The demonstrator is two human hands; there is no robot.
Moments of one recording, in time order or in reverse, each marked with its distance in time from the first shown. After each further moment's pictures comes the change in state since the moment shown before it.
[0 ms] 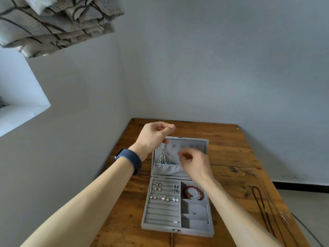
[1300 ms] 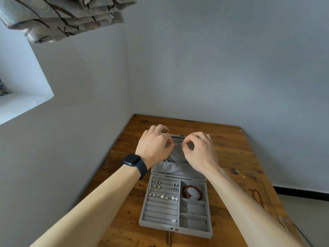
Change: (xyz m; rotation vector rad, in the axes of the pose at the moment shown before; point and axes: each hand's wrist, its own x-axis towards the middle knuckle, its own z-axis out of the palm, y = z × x) left_hand -0.001 -0.049 0.011 0.979 0.066 0.367; right_hand 0.023 -0.016 -0.020 -0.315 0.070 -0.200
